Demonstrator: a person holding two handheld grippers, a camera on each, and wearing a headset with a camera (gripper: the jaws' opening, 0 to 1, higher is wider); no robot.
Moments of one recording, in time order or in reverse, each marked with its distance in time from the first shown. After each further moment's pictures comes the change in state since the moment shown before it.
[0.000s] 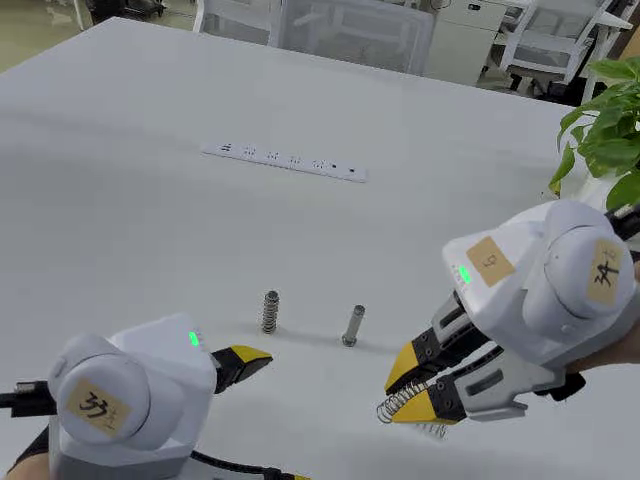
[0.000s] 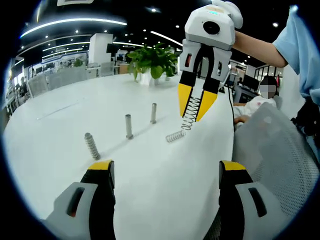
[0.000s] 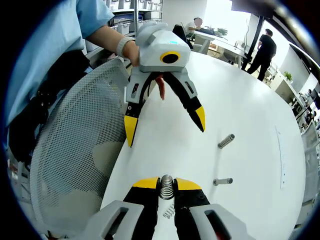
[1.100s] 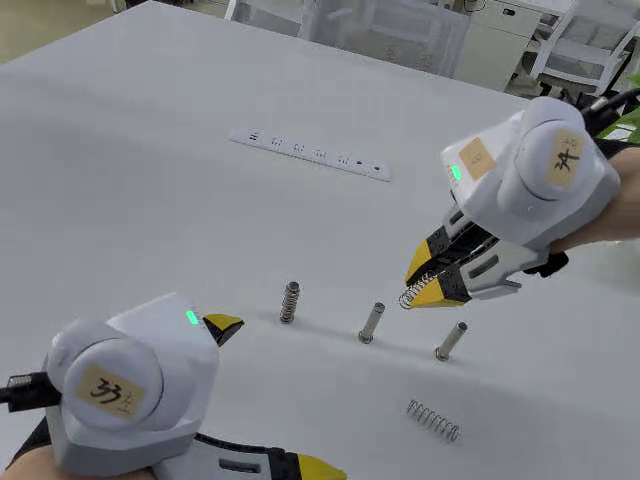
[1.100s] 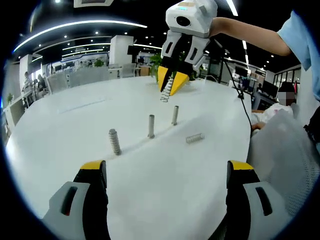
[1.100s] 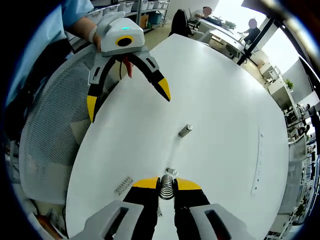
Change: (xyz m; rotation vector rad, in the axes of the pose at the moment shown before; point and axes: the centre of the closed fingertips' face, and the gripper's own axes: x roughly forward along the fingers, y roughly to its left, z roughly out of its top) left arm -0.014 0.022 0.002 -0.028 -0.047 0.158; right arm -0.016 -0.098 -0.010 -0.118 0.175 -0.082
